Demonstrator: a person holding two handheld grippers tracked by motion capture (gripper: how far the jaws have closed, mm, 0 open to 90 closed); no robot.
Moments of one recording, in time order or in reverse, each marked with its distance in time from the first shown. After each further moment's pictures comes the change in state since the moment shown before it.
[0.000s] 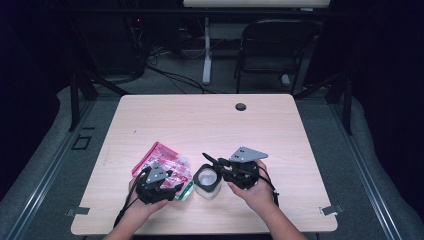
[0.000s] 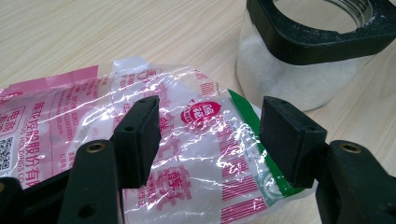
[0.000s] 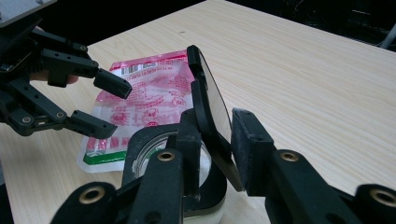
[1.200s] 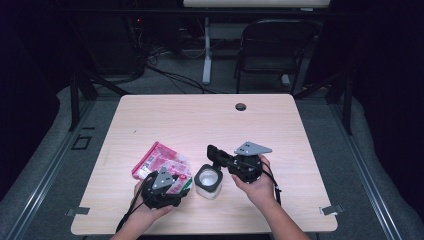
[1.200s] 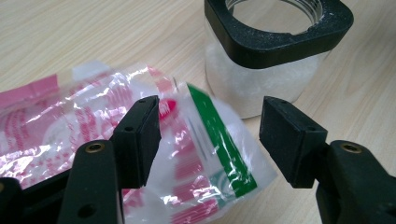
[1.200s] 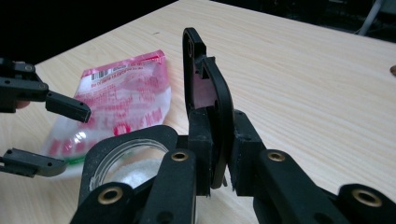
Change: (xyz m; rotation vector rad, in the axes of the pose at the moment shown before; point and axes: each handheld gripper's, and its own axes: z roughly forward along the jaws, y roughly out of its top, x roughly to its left) left arm -0.022 0.005 0.002 0.004 -0.045 0.049; right arm -0.019 -0.004 0.006 -0.007 -0.068 0.059
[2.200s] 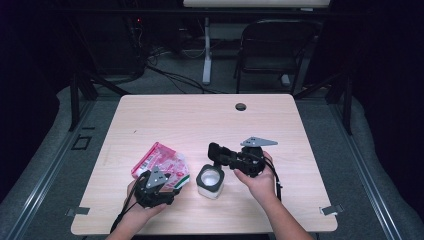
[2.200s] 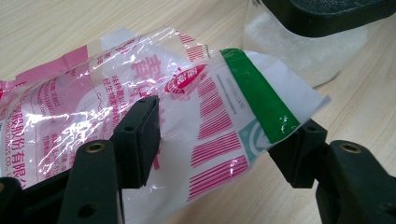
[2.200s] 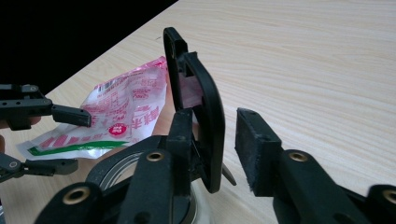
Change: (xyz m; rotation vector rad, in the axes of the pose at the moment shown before) left arm 0.015 -0.013 -0.007 0.023 0.071 -0.023; right arm -0.026 -0.001 0.008 0.031 0.079 0.188
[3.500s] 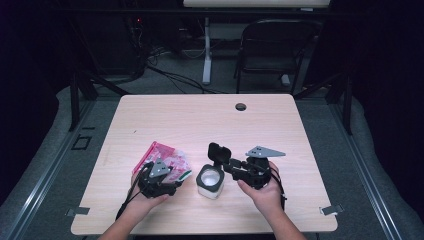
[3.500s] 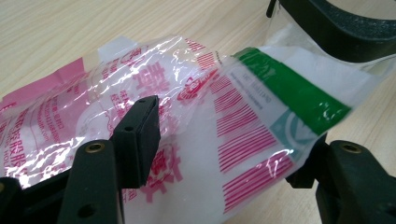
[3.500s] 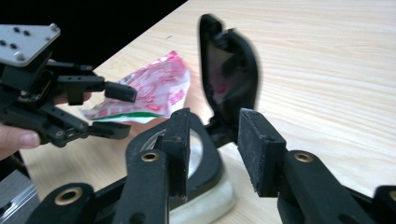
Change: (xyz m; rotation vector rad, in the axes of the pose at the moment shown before) left arm 0.016 0.013 0.019 -0.005 -0.019 0.002; right arm 0.019 -0.014 -0.031 -0.025 -0.005 0.024
